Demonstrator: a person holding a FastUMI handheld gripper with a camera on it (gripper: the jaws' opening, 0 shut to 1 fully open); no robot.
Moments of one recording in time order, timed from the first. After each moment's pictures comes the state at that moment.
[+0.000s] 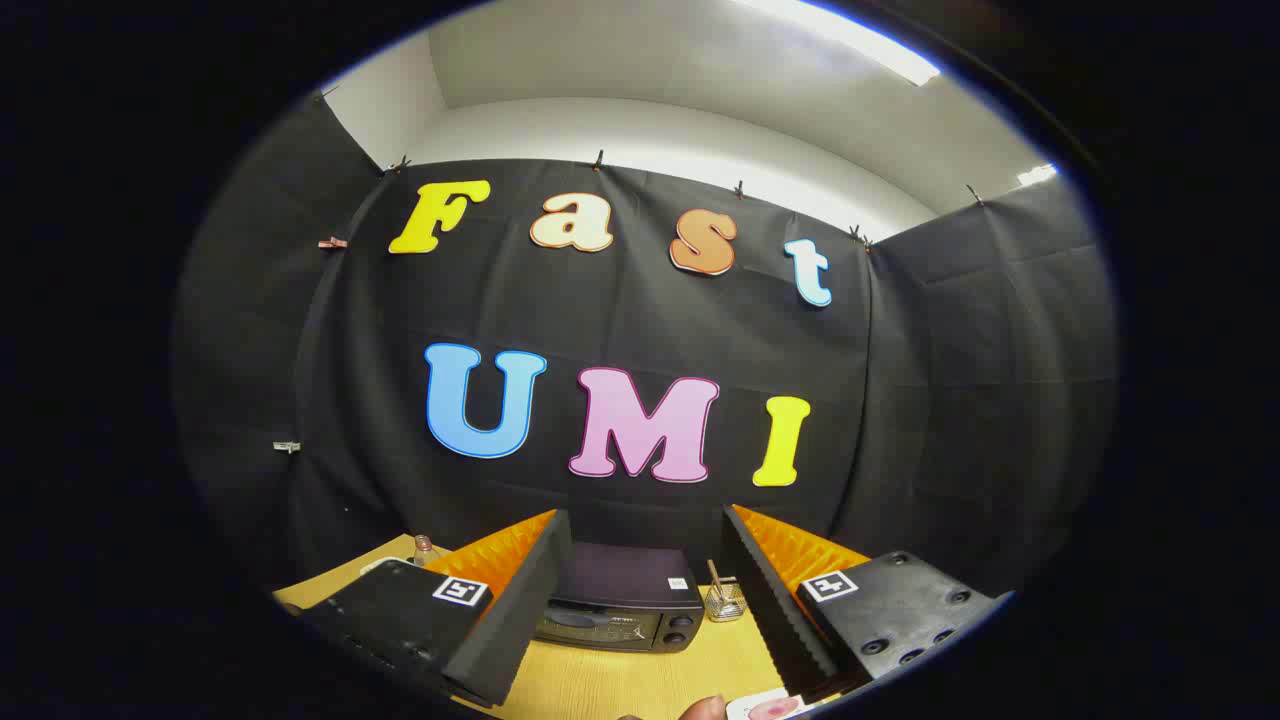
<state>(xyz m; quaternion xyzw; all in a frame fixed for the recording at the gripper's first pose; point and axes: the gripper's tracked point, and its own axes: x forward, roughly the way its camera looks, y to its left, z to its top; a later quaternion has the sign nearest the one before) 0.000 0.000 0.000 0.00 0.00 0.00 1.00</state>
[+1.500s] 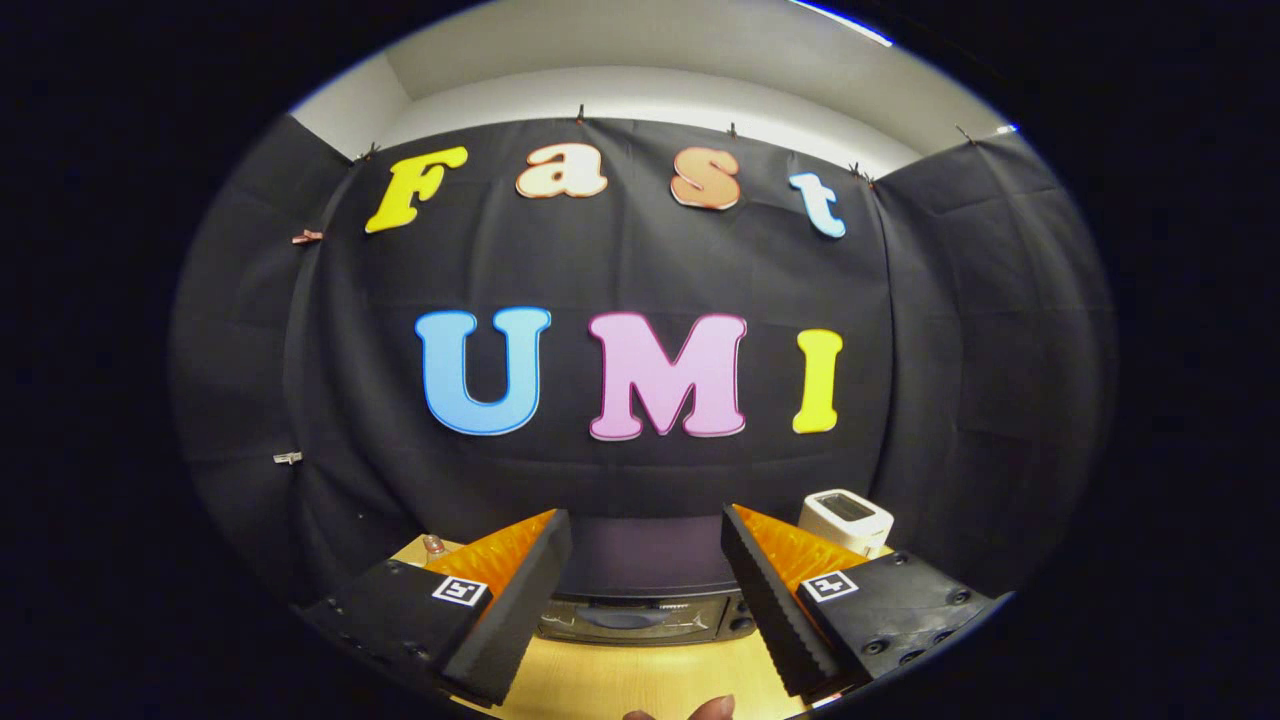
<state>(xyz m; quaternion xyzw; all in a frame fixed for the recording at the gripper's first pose) 0.097 0.054 -0.112 0.07 0.09 0.01 0.99</state>
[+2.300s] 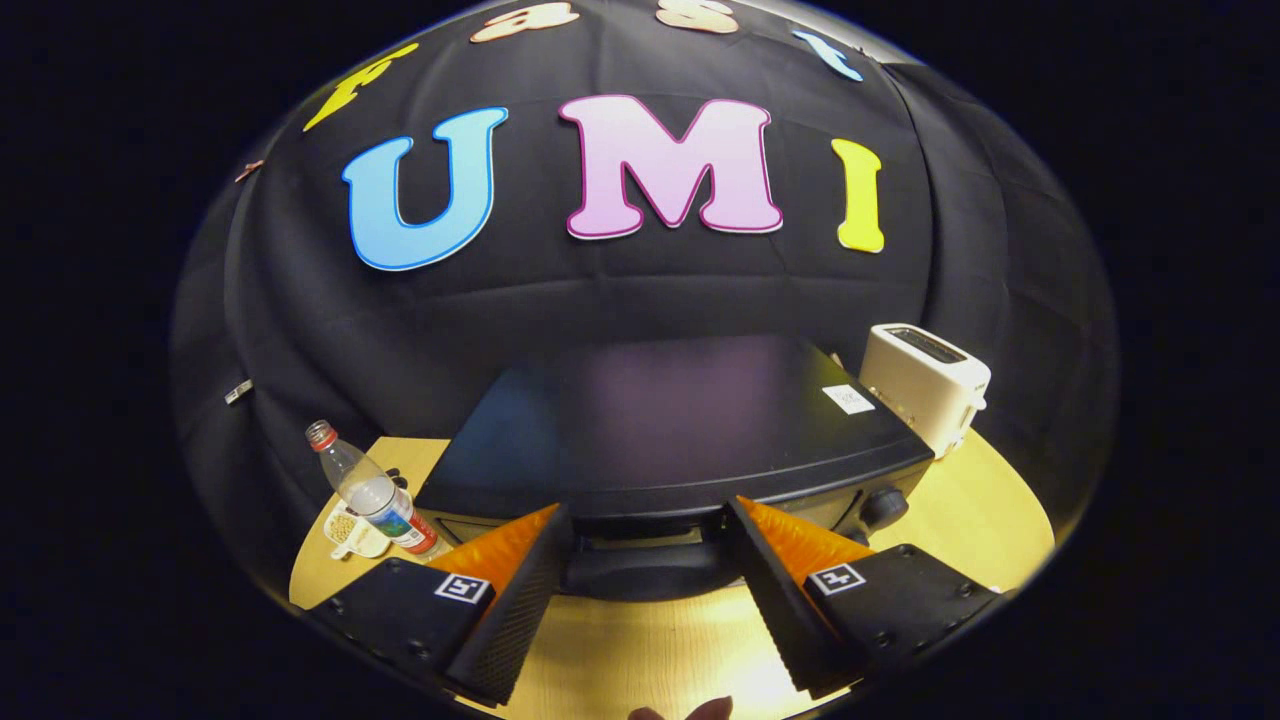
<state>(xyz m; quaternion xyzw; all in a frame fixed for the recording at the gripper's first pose) 0.182 0.094 -0.324 0.08 0.28 0.00 0.96</state>
